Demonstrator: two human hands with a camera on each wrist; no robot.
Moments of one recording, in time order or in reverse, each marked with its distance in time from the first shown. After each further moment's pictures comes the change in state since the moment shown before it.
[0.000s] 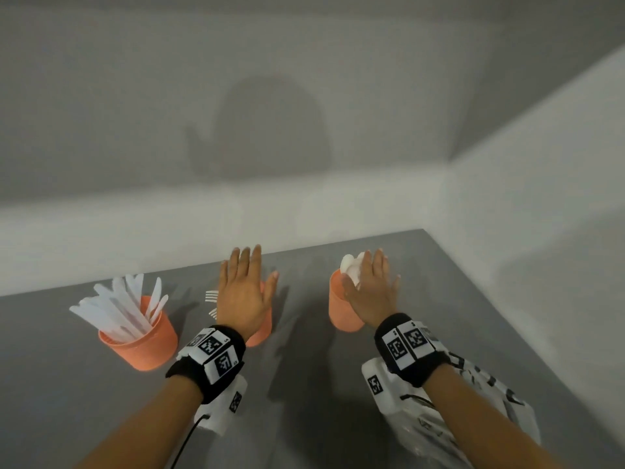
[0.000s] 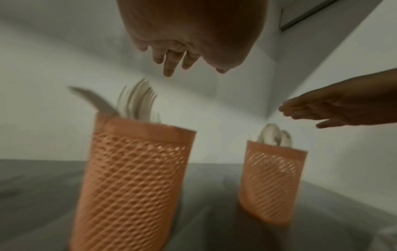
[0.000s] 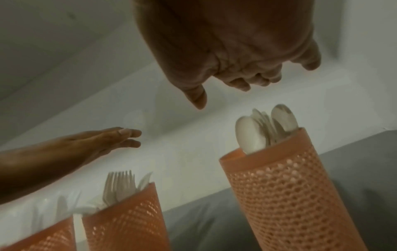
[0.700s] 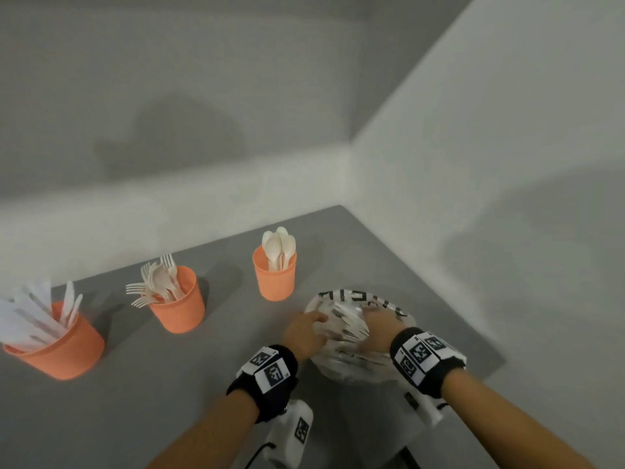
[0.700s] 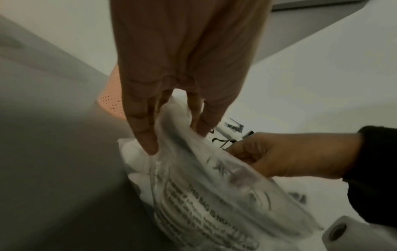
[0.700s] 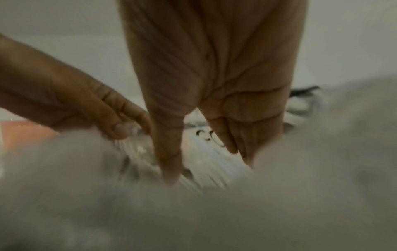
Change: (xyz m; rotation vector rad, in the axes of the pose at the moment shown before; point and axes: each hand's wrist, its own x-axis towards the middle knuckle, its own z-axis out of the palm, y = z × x) left_hand -0.102 0.164 0.073 -0.379 -0.767 0.035; right_hand -0.119 0.140 -0.042 -0.353 -0.436 0.120
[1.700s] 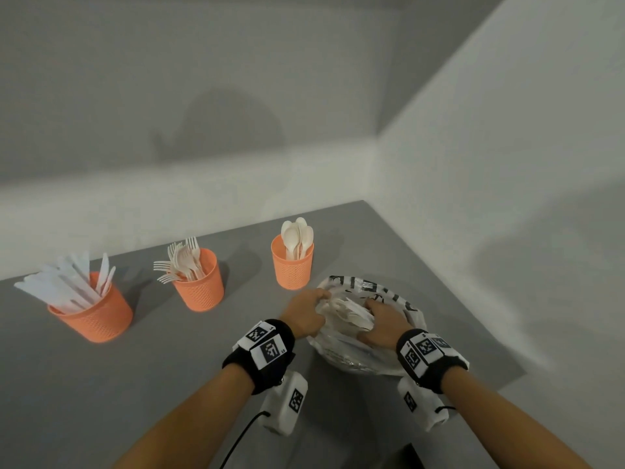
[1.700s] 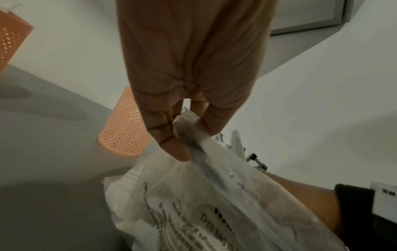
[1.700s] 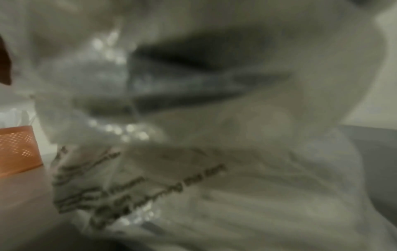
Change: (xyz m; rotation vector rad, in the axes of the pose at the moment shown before) left_hand -0.007 0.004 -0.023 -0.129 0.031 -0.007; right_hand 0.027 0.010 0.025 0.295 0.132 -0.088
